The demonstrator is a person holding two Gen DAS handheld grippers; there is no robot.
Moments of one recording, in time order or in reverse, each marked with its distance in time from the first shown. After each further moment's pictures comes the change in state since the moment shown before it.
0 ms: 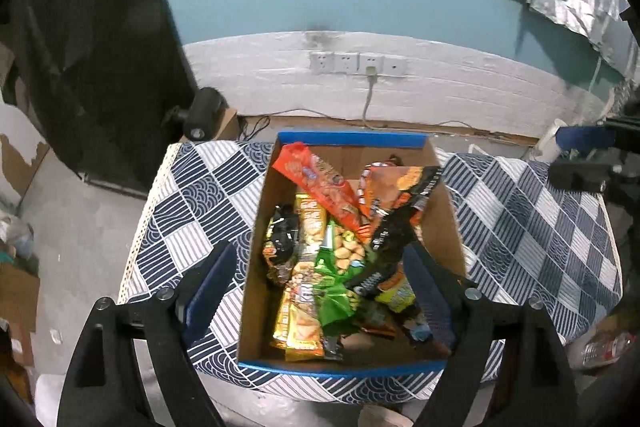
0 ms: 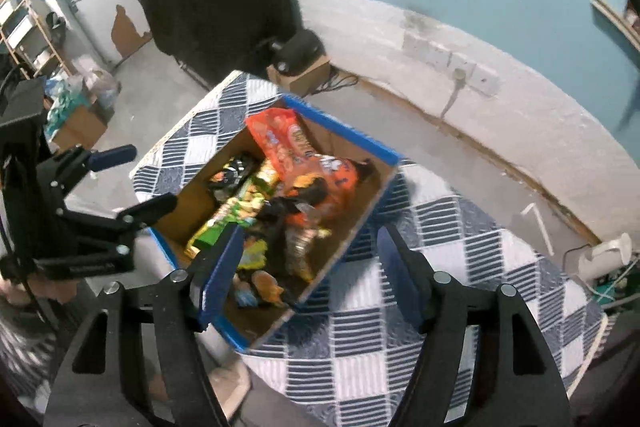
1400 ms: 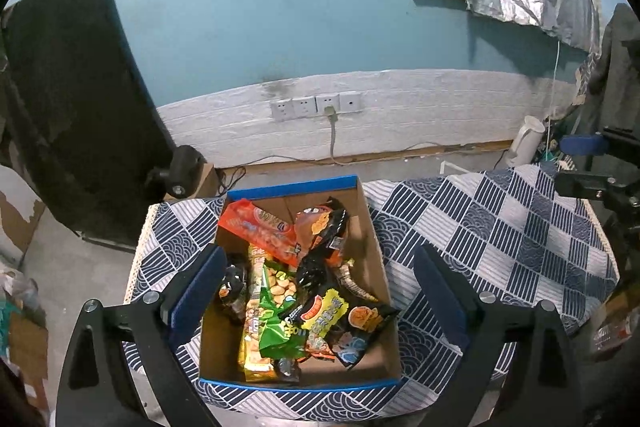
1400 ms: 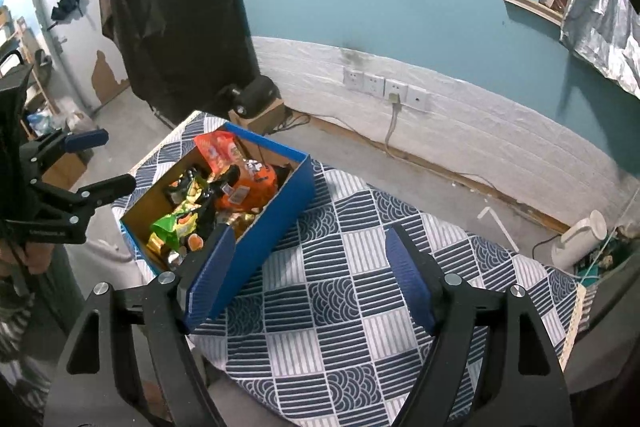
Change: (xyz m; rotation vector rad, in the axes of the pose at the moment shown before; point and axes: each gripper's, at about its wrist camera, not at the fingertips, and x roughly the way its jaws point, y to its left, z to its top) left arm -0.047 -0.083 0.012 0.132 -0.137 -0.010; right arm -0.076 -0.070 -0.080 0.064 -0.187 -0.075
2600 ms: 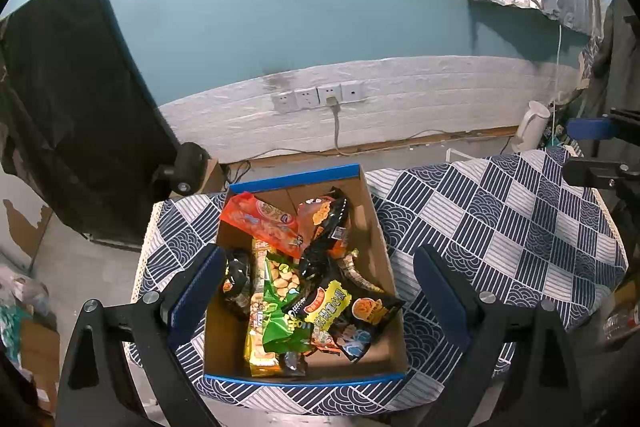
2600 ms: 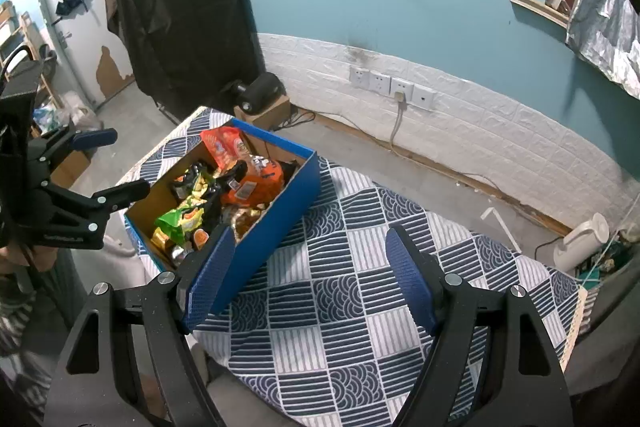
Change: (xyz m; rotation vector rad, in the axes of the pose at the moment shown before) left arm 0.004 -0.005 -0.002 0.033 0.028 0.019; right arm -0.001 0.007 0.000 -0.014 0.006 0.004
